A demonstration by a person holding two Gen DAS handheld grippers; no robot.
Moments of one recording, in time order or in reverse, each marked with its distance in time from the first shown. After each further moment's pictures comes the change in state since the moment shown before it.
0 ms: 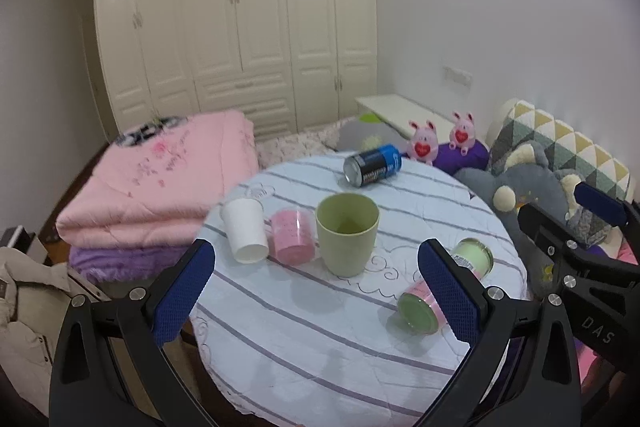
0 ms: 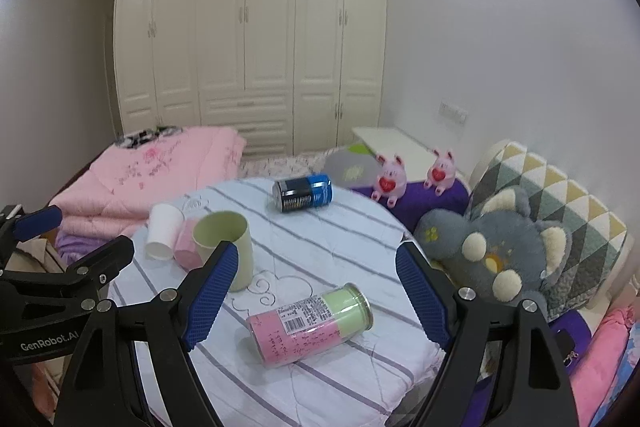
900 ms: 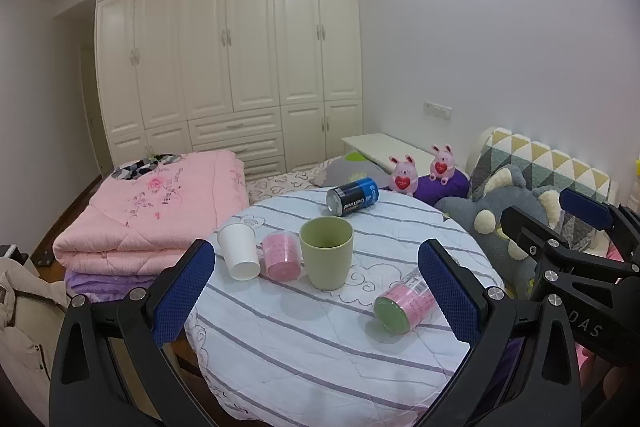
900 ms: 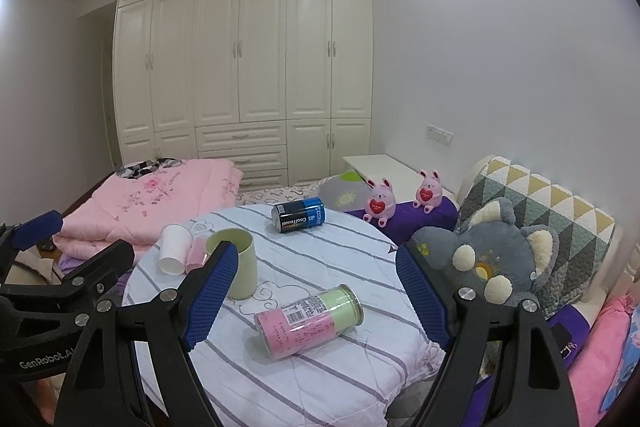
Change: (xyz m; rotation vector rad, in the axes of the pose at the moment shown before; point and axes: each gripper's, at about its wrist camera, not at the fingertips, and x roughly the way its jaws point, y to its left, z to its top) left arm -0.056 -0.008 -0.016 0.017 -0.149 -0.041; right arm -0.048 -0.001 -0.016 0.041 -0.103 -0.020
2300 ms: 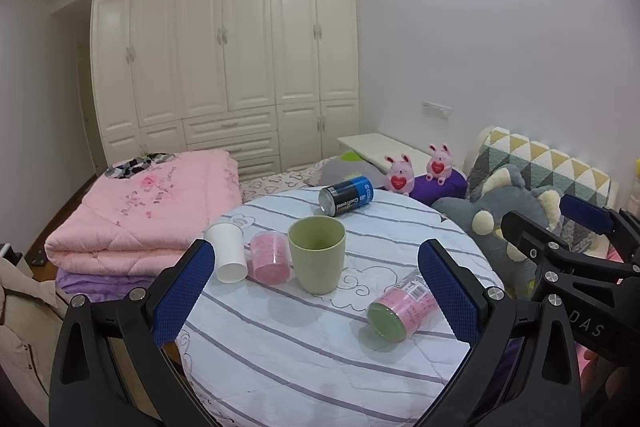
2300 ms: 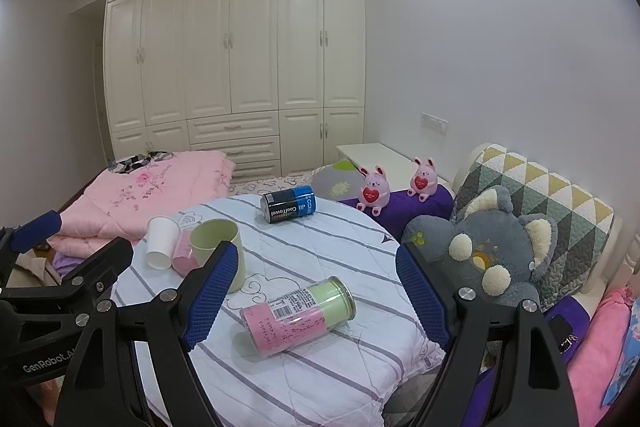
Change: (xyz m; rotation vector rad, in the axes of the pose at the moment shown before) left arm 0.026 -0.011 -0.005 -0.008 -0.003 -0.015; right arm 0.014 -0.009 -0.006 0.009 0.038 -0.021
